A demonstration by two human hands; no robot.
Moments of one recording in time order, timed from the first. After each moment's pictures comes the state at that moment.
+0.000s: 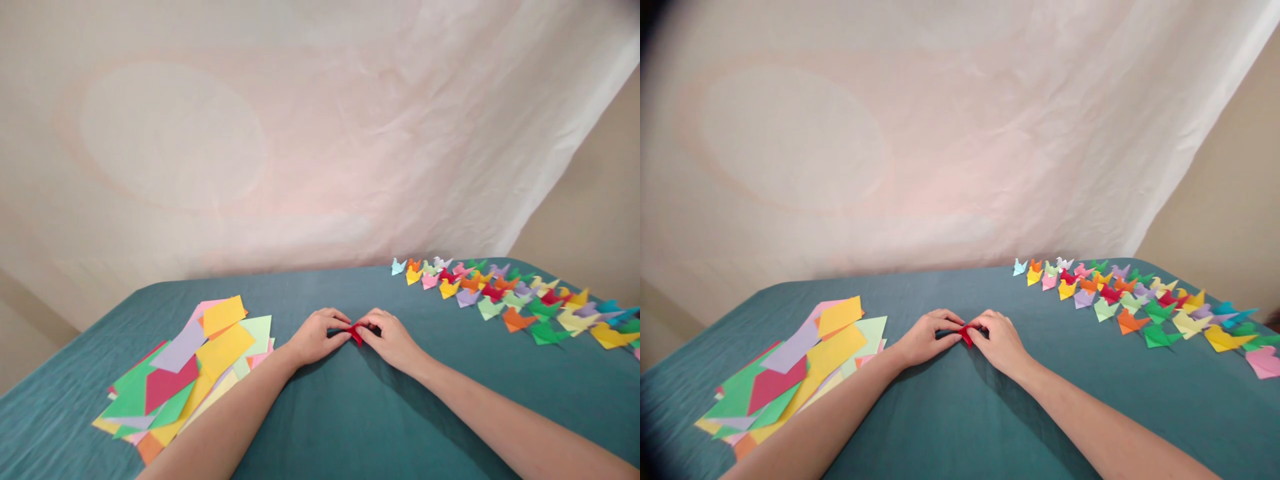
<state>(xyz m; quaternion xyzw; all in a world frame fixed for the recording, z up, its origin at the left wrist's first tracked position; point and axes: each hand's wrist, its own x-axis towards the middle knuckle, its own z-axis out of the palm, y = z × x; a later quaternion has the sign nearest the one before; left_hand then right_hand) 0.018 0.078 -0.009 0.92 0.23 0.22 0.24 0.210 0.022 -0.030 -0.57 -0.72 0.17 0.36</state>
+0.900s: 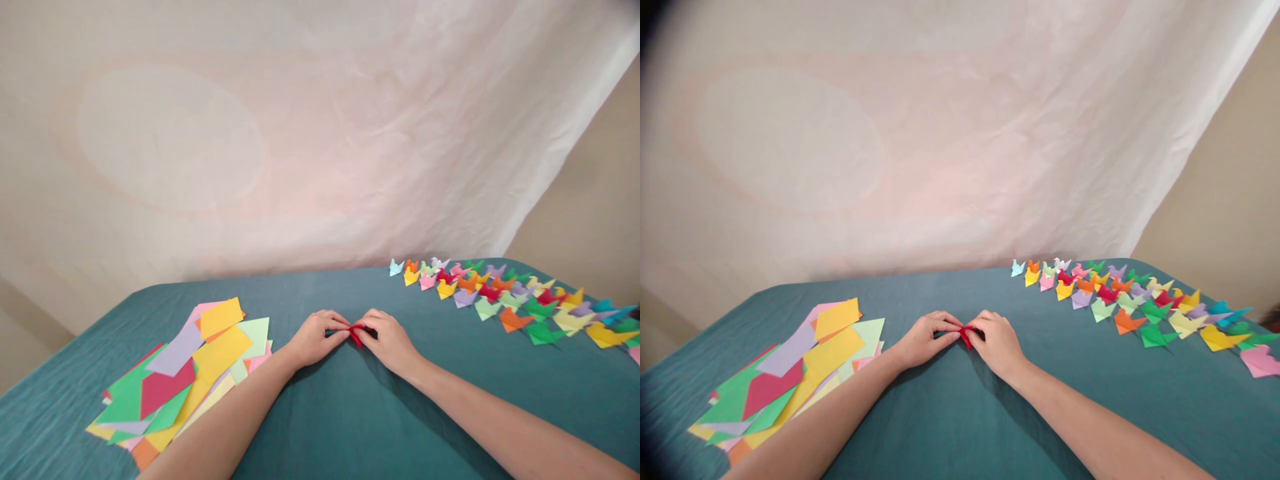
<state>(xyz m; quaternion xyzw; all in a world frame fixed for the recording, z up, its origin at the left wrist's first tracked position) 0.020 0.078 -0.009 0.90 0.25 0.23 0.27 0.207 0.021 -0.031 -0.58 -0.73 0.12 0.34</state>
